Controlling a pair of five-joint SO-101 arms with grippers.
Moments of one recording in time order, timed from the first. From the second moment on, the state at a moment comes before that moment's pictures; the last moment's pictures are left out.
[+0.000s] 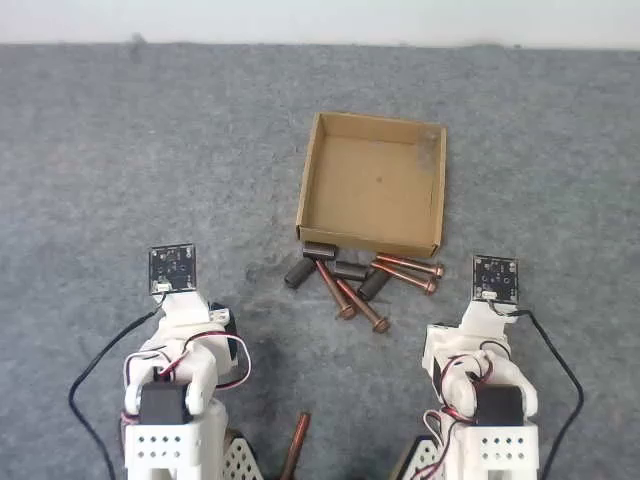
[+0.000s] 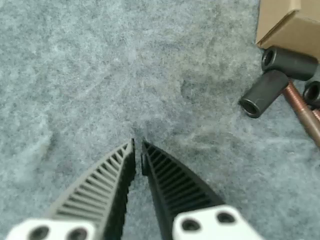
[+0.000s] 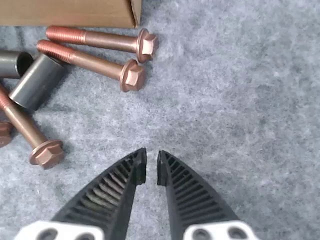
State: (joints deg) left arm -6.5 -103.3 97.5 72.0 12.2; right arm -4.7 -102.7 95.5 73.8 -7.9
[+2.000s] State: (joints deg) left arm -35.0 -36.3 22.5 98.2 1.8; right arm -4.7 -102.7 95.5 73.8 -7.9
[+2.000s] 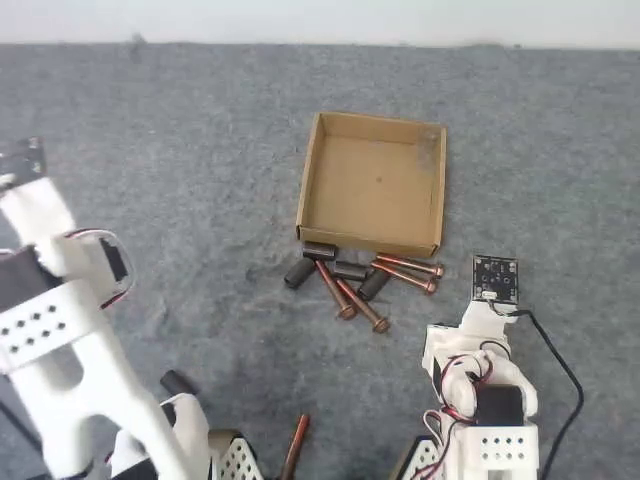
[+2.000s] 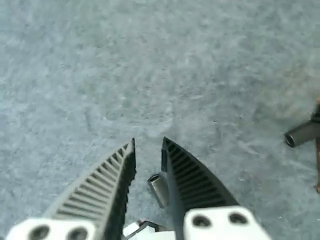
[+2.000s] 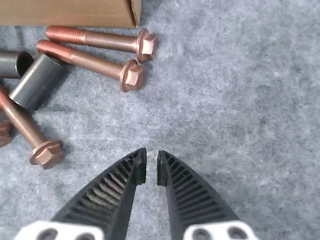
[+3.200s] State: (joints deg) left arm -64.4 -35.6 25.7 74.2 -4.8; right arm -4.7 -102.7 95.5 73.8 -7.9
